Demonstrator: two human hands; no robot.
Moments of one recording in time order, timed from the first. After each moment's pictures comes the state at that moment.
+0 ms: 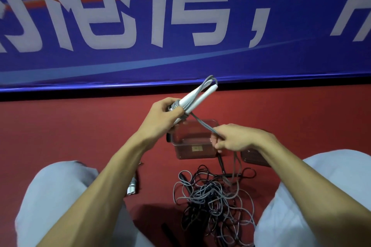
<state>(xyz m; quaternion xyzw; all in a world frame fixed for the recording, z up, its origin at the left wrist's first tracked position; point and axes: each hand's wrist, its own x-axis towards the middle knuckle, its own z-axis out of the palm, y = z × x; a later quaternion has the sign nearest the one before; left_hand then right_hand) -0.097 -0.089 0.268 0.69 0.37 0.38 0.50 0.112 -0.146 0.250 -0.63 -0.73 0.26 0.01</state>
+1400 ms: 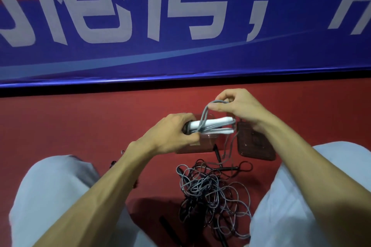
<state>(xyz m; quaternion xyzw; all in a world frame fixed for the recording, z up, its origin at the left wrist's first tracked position) -0.089 -0.105 0.248 0.91 0.32 0.17 0.21 0.123 -0.152 0.278 -0.64 -0.57 0.28 0.44</state>
